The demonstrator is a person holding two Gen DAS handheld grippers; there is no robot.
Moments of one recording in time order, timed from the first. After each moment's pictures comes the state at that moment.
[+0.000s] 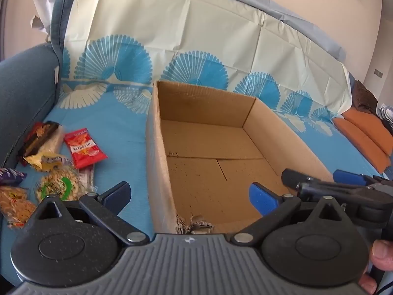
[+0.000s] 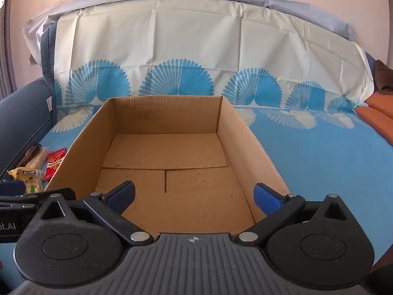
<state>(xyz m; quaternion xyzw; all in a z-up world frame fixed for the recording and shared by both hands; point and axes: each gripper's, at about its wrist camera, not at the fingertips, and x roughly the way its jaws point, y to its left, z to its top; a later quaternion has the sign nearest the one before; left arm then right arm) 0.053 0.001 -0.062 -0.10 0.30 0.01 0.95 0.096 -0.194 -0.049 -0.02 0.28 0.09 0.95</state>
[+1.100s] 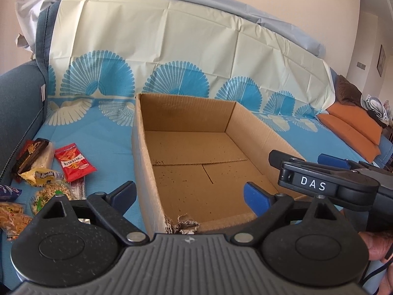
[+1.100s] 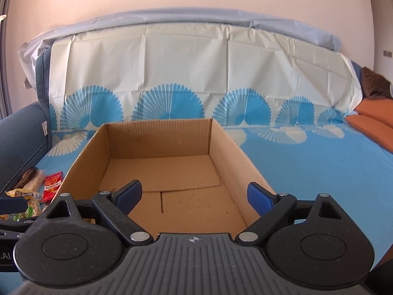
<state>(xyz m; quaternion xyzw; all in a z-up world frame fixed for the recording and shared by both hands) 0.039 -0.014 -0.048 -0.07 0.27 -0.03 0.96 0.080 -0.198 -0.051 0.01 0.22 0.07 0.97</state>
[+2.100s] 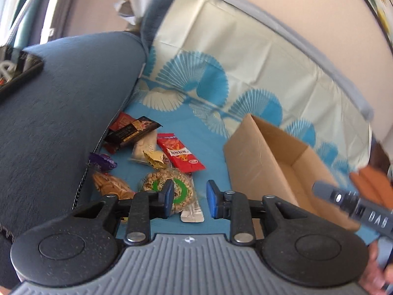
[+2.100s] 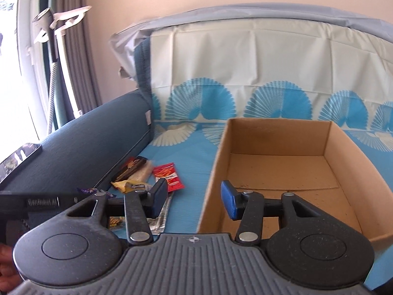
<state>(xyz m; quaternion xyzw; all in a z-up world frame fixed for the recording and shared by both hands) -0.025 0.181 -0.065 -0.23 0.26 0.08 0.93 0.049 -0.088 -0.031 0.01 0.24 0.29 0.92</state>
